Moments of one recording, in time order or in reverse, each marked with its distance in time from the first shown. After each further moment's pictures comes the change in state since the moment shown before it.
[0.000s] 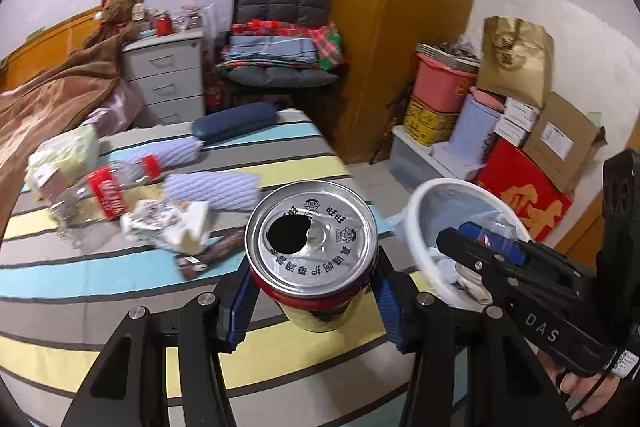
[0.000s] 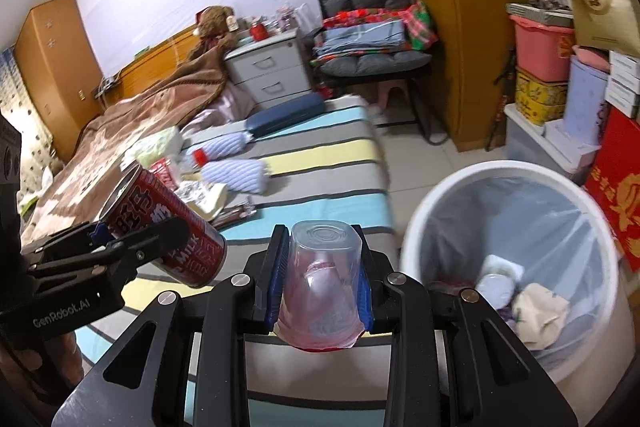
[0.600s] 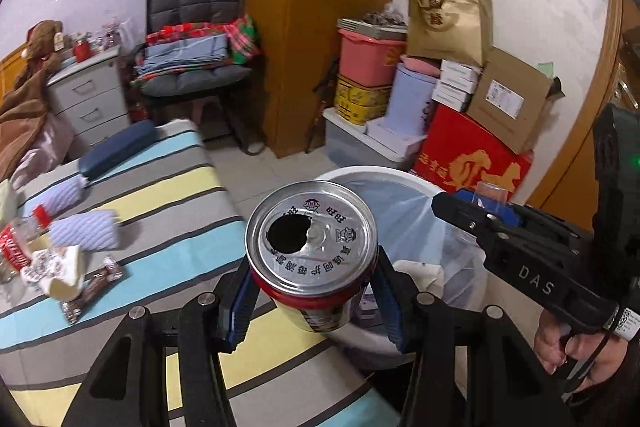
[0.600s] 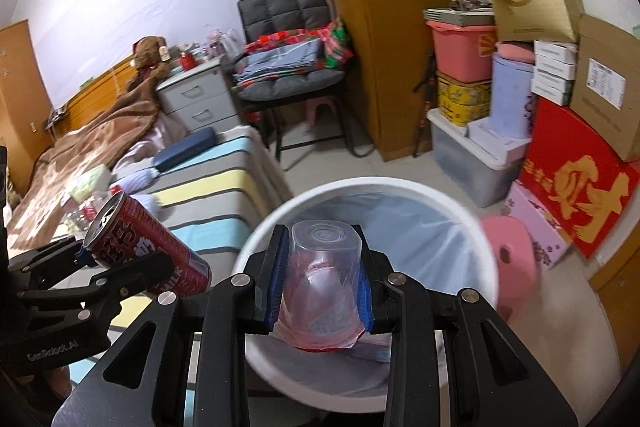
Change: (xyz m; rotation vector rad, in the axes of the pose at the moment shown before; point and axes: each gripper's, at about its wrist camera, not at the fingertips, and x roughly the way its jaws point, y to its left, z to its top) left arm 0.051 -0.117 0.014 0.158 0.049 -0.149; right arm -0.032 -0.088 0.005 0.076 -0.047 -0.181
